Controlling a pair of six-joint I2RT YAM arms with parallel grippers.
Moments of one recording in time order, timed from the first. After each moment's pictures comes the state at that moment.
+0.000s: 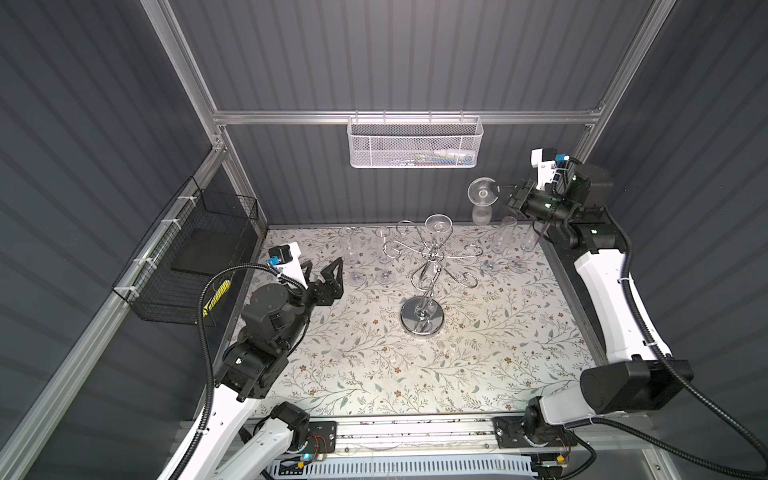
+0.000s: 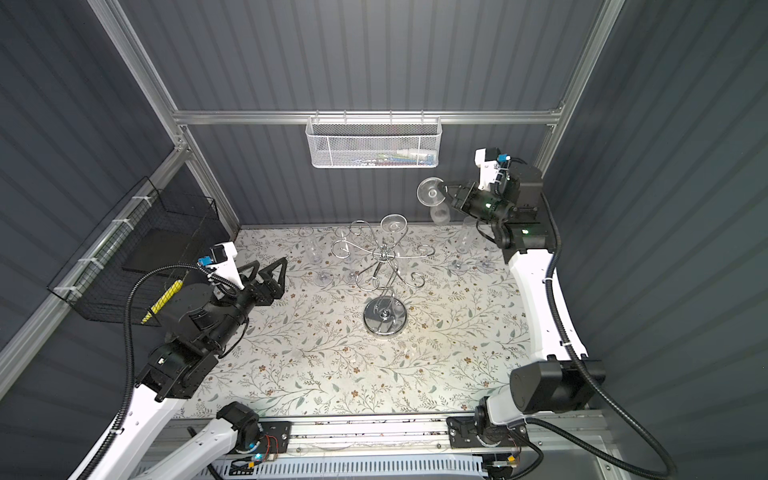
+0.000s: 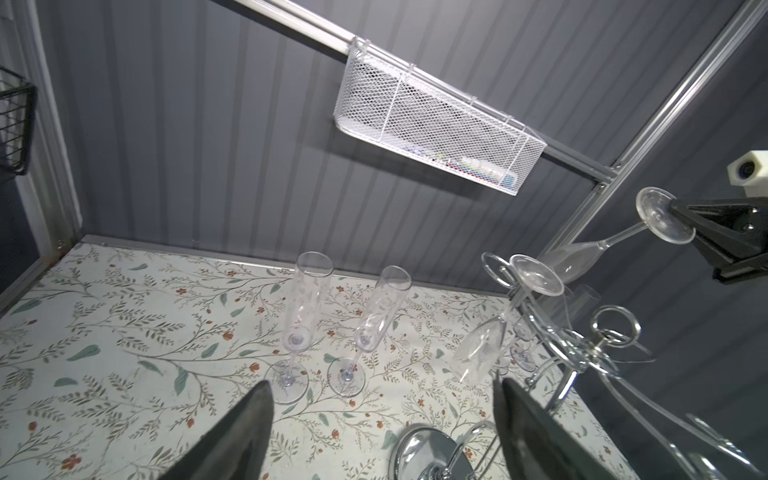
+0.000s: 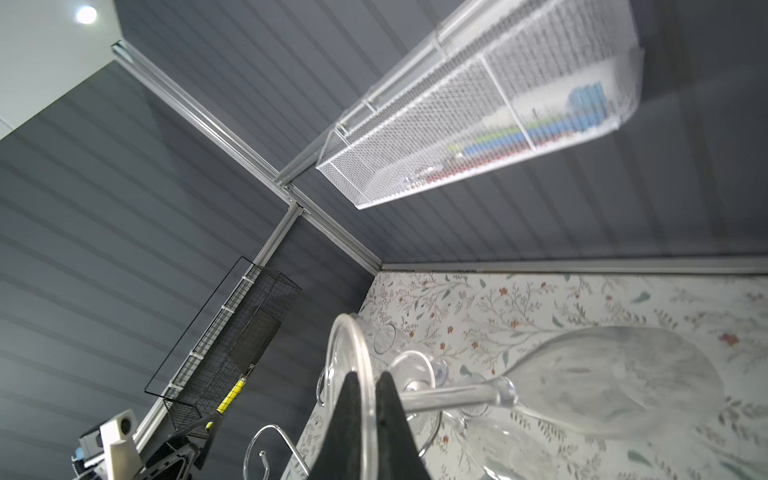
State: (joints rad) left arm -0.50 0.73 0.97 -0.31 -0.14 -0.40; right arm 0.02 1.48 1.71 -0.31 -0.76 0.63
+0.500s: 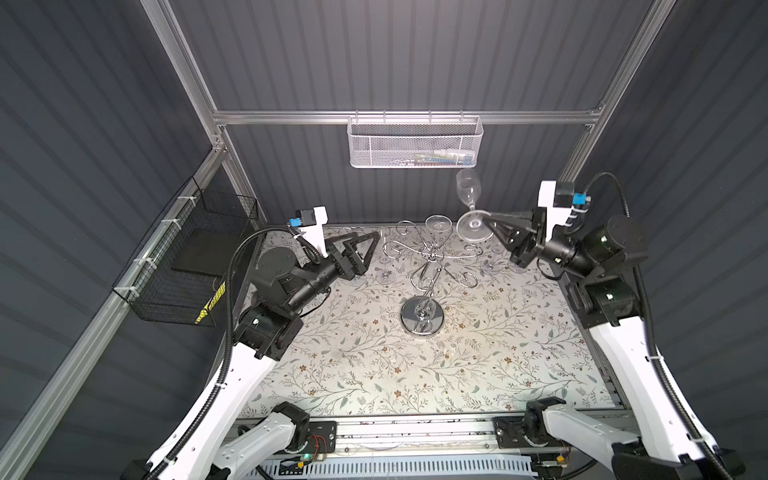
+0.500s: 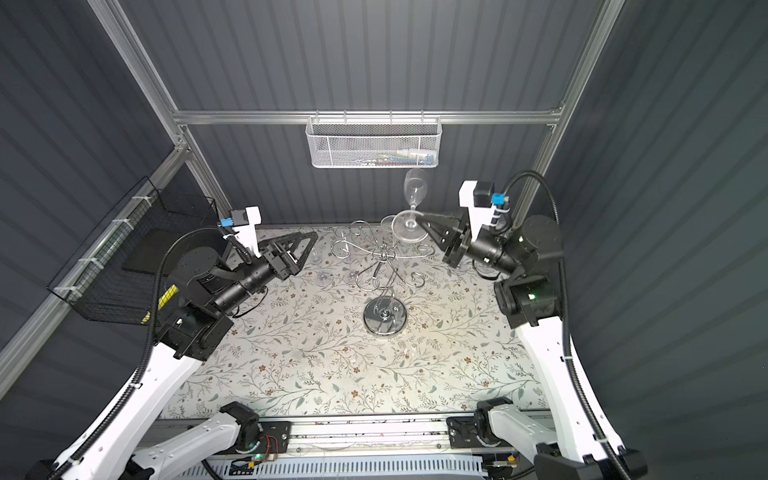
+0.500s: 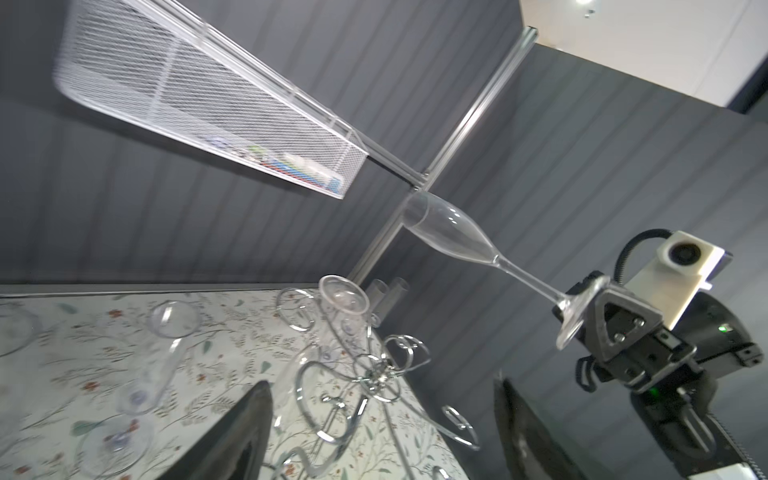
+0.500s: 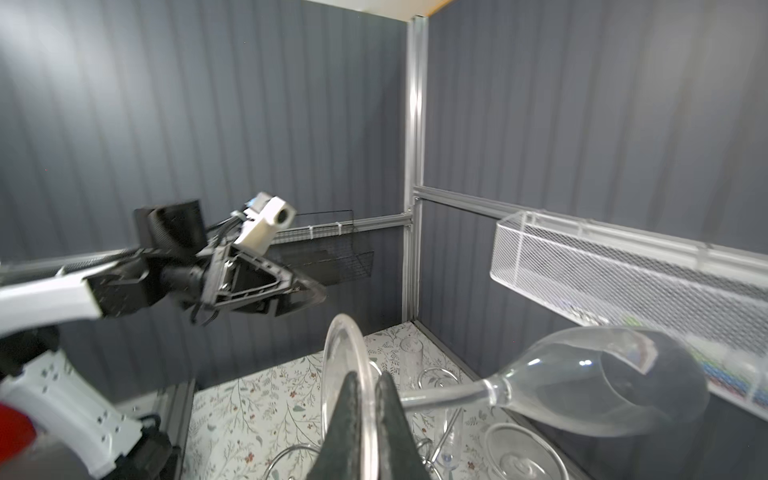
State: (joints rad) left arm -0.50 1.00 1.16 -0.06 0.35 -0.65; right arm 0.22 1.04 1.30 0.05 -0.93 0.16
